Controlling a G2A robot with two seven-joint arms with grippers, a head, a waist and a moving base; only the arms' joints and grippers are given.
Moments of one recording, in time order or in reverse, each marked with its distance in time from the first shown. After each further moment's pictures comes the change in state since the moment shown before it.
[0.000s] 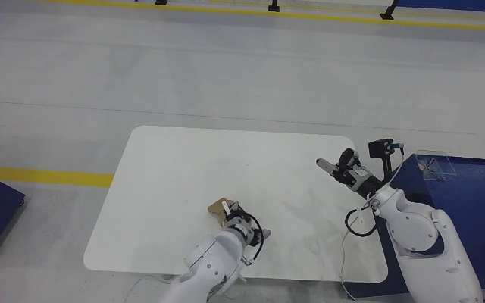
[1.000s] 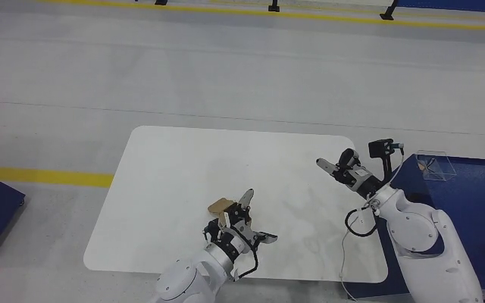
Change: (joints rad) left arm 0.192 0.086 -0.091 -0.191 0.511 0.195 -0.720; right arm 0.000 0.000 0.000 0.000 0.000 0.000 0.000
